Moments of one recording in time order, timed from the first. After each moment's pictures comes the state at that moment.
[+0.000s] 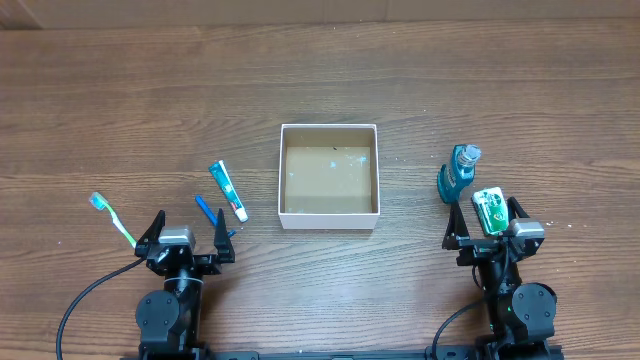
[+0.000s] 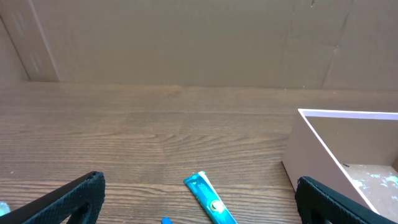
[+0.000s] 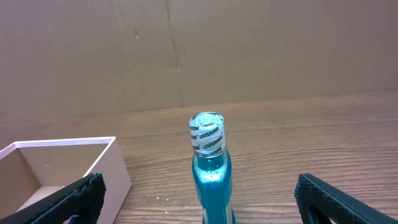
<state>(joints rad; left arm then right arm) -0.01 0.01 0.01 -0.08 -0.02 -0.04 0.12 0.01 0.02 -0.03 0.06 0.12</state>
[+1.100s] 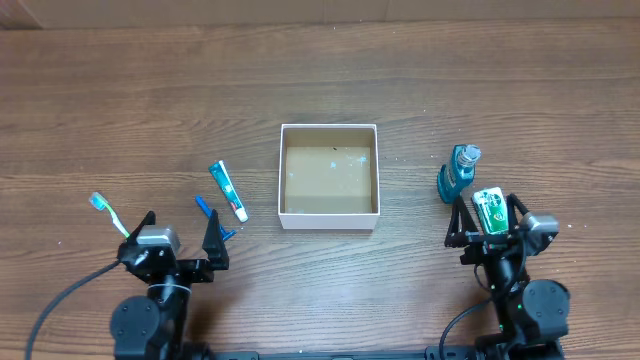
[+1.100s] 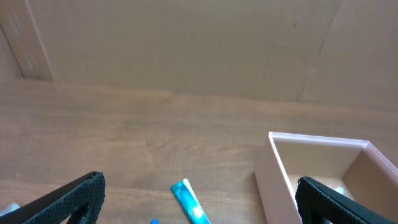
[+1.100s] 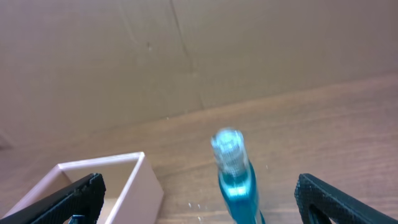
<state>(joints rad) -0.01 0.10 0.34 -0.38 0.01 -0.12 0.12 0.14 0.19 -0.10 0.01 0.28</state>
